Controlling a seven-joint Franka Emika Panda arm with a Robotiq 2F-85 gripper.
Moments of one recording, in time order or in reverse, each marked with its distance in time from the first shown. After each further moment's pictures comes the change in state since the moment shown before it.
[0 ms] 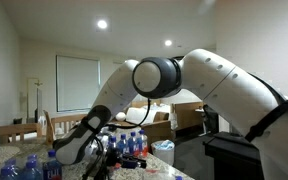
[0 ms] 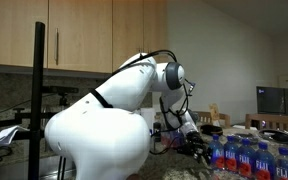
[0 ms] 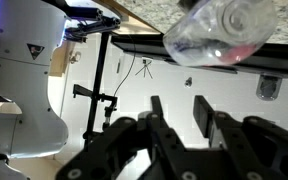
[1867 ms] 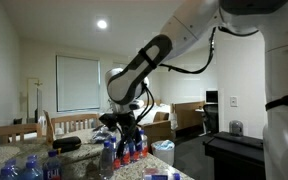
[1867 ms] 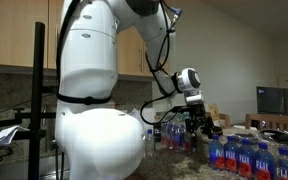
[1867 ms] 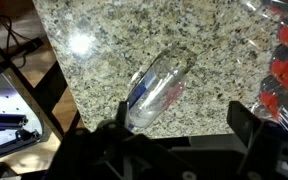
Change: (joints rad) arm -0.208 -0.853 0.044 -0.778 0.227 1.020 -0.416
